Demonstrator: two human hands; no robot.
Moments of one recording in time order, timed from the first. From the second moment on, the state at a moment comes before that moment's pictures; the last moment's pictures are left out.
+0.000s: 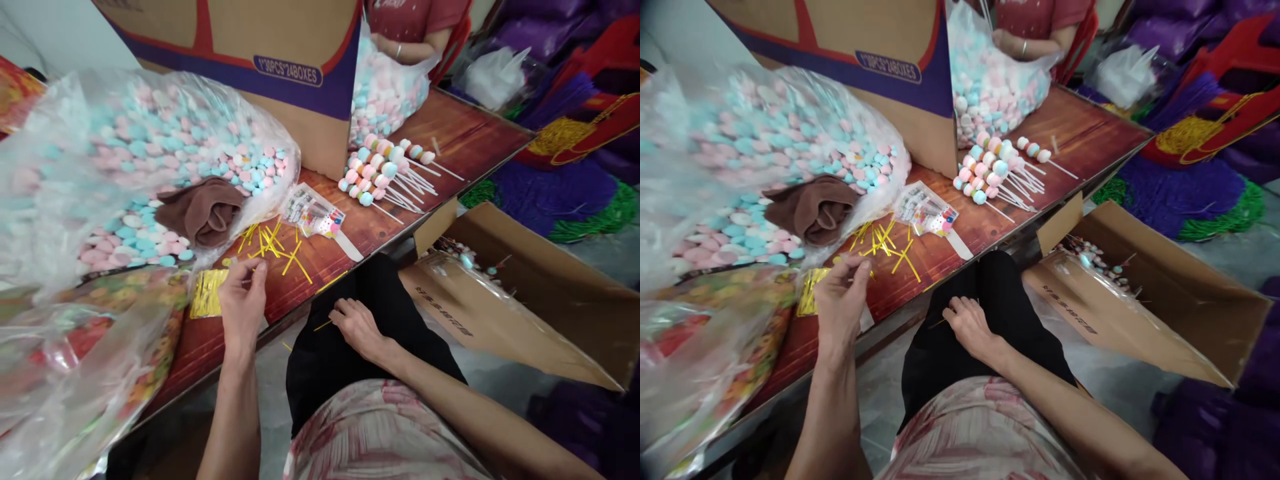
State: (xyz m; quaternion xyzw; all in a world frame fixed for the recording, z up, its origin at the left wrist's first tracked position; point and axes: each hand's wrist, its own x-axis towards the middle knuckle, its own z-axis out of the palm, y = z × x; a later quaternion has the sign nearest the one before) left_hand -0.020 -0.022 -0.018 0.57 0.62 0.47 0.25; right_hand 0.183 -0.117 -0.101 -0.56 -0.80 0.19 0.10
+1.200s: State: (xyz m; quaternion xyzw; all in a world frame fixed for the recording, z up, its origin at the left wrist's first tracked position) left_hand 0.067 0.084 -0.011 0.72 0.62 0.23 0.21; right_hand 0.212 -0.037 -0.022 -0.62 -0.65 0.14 0.42
